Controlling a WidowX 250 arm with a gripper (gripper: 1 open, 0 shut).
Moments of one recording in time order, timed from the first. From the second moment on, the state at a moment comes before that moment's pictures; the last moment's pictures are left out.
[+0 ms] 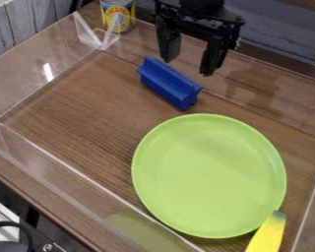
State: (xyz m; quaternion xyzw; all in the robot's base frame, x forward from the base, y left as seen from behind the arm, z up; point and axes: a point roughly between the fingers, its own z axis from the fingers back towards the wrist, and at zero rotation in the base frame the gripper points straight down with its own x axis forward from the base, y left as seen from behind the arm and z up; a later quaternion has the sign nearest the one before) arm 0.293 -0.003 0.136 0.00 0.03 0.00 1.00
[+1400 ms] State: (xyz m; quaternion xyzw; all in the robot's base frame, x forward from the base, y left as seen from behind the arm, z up) arm 0.206 -0.150 0.088 0.02 -0.03 -0.16 0.99
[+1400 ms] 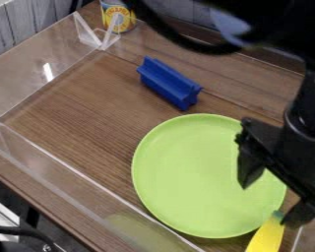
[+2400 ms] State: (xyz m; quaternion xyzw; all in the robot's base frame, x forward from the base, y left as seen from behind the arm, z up) arm 0.204 -0.154 0.028 0.00 -0.04 -0.16 0.99
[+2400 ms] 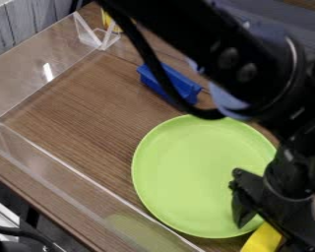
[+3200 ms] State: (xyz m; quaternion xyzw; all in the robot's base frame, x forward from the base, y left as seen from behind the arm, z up) arm 0.204 -0.152 0.025 -0.02 -0.04 -0.16 0.99
